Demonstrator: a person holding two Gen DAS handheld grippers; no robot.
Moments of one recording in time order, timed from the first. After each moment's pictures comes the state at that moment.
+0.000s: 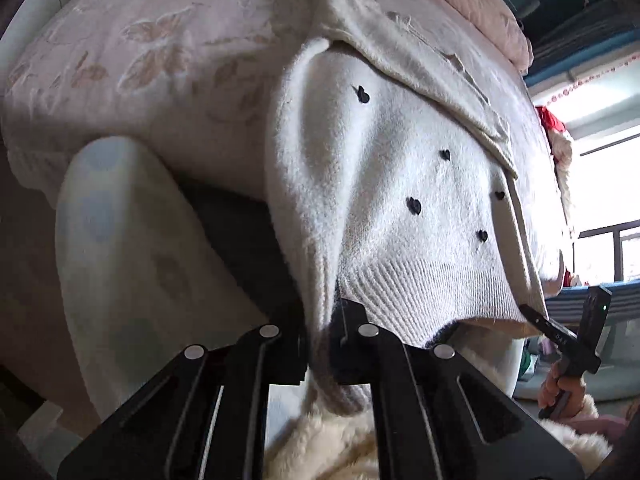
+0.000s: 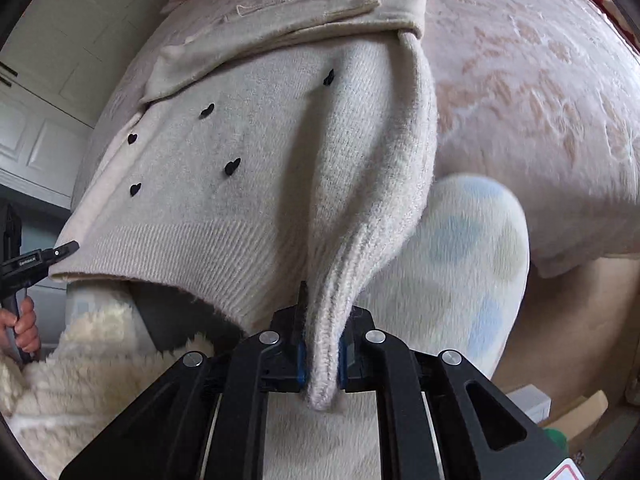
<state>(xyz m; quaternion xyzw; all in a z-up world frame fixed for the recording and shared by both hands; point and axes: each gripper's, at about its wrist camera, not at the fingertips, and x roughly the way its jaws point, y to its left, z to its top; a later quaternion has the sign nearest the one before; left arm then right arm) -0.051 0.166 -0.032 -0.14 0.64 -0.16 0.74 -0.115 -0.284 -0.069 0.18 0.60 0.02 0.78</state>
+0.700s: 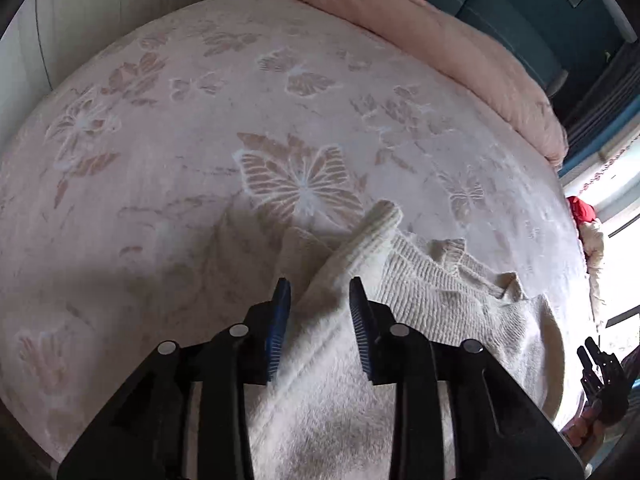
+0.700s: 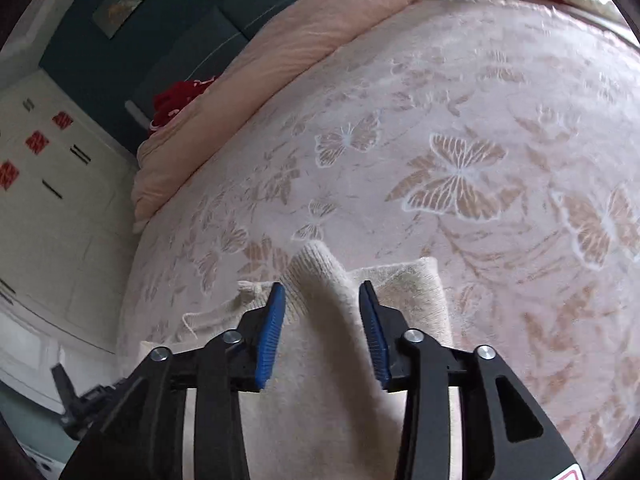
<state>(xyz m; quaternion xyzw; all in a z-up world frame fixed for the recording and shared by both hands) 0.273 0.122 -0.047 -0.16 0.51 -0.08 0.84 0.165 -0.420 -0.041 0.31 0.35 -0.10 0.88</state>
